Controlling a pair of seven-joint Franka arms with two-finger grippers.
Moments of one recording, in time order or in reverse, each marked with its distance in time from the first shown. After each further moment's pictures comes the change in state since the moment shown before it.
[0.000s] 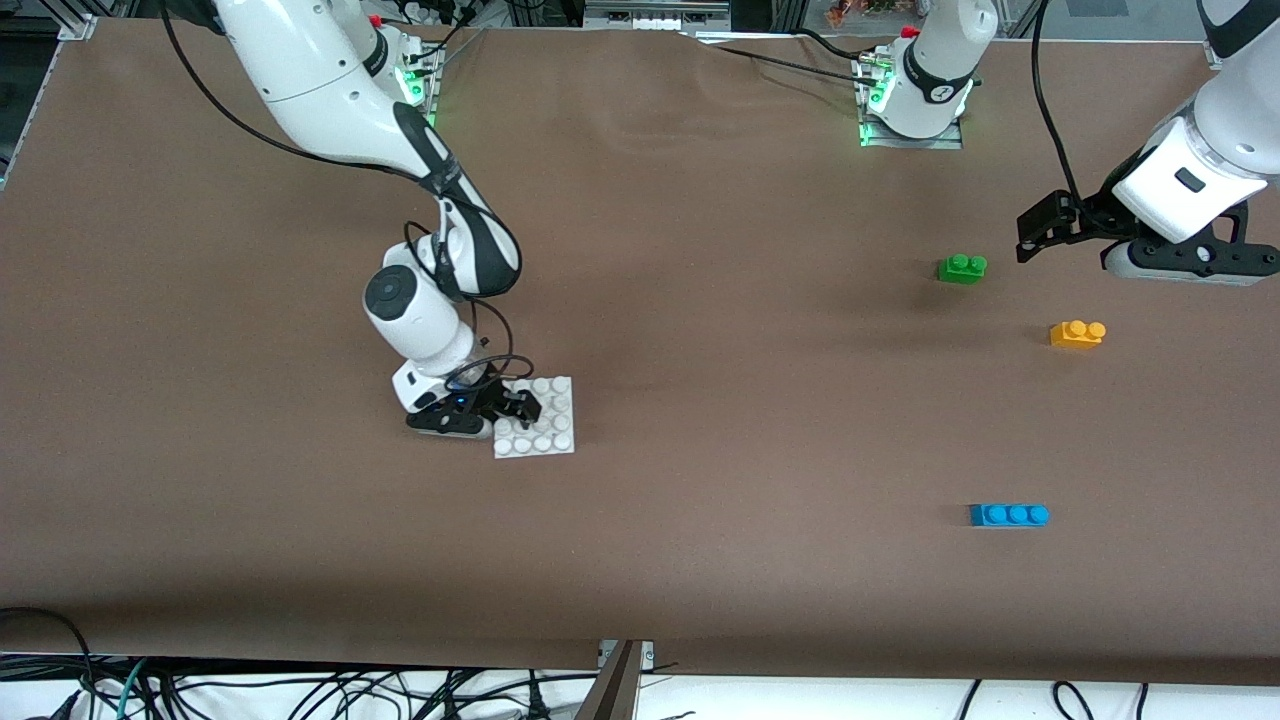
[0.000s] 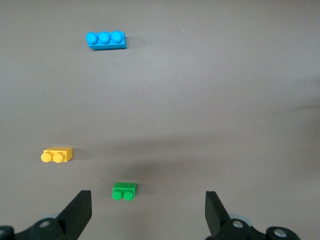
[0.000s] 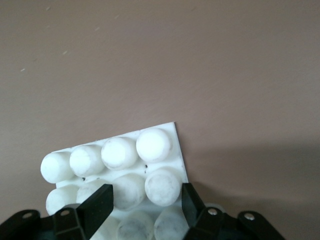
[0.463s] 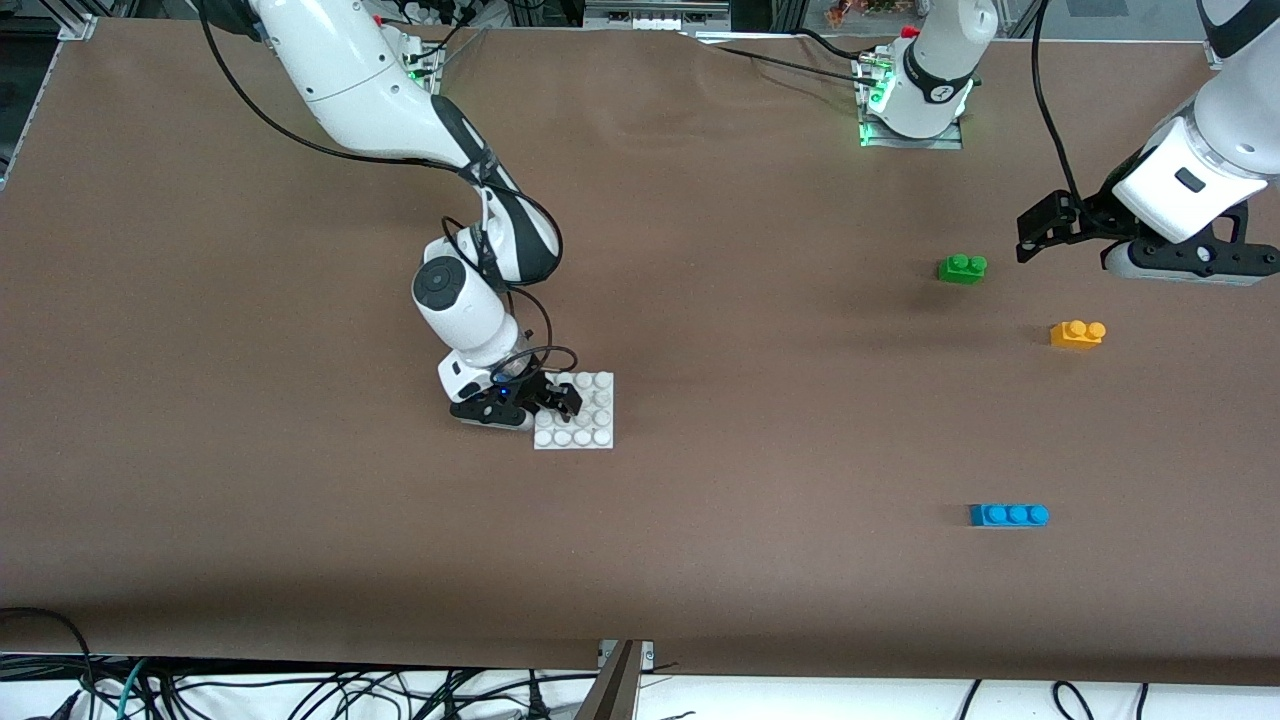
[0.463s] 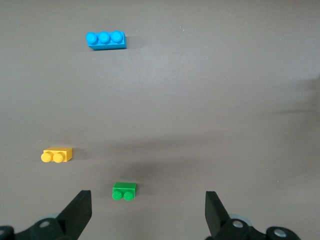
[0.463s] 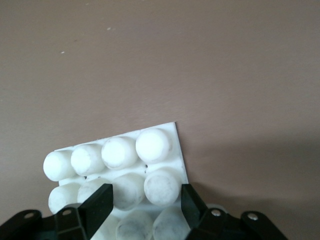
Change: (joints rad) left arm 0.000 0.000 0.000 0.000 0.000 0.000 0.000; right arm 0.088 0.049 -0.012 0.076 0.000 0.000 0.133
